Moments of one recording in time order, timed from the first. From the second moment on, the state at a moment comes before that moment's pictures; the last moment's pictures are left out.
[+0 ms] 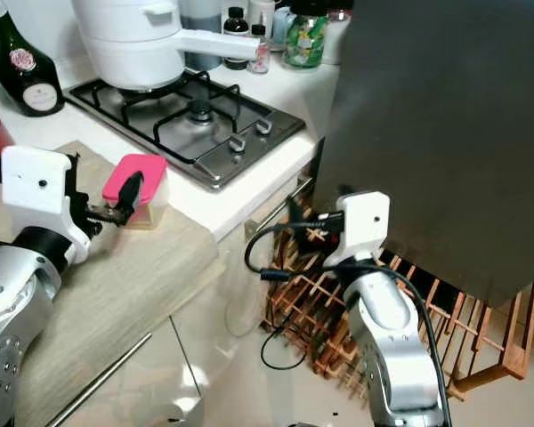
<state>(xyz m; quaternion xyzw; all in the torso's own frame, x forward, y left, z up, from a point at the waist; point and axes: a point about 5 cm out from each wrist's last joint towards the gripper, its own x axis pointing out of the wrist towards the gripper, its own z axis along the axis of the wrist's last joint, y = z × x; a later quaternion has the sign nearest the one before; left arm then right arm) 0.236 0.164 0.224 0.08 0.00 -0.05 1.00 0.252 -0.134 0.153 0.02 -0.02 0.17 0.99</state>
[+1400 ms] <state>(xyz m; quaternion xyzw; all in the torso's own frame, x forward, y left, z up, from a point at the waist) 0.252 0.155 0.241 0.10 0.01 -0.04 0.99 0.249 -0.103 0.144 0.04 0.05 0.34 0.94</state>
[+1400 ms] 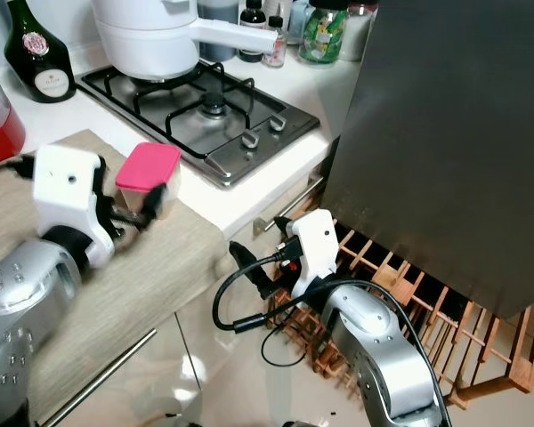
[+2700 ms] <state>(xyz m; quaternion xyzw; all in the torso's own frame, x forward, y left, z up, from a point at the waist) 0.269 0.136 0.192 0.09 0.14 -0.06 0.98 0.256 -0.099 0.159 0.04 0.01 0.34 0.94</state>
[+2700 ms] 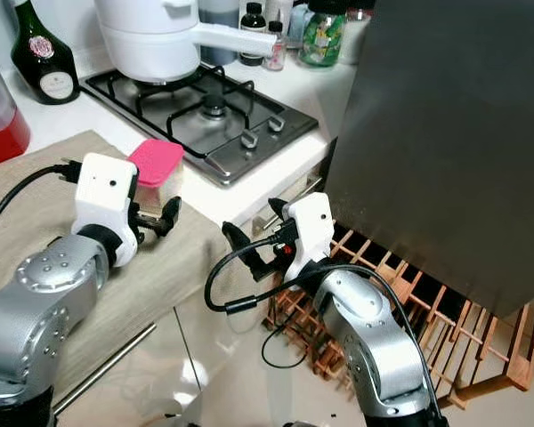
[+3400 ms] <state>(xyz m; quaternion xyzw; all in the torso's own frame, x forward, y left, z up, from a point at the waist) 0.322 0.139 0.199 0.03 0.04 -0.05 1.00 0.254 -0.099 0.158 0.04 0.01 0.34 0.94</state>
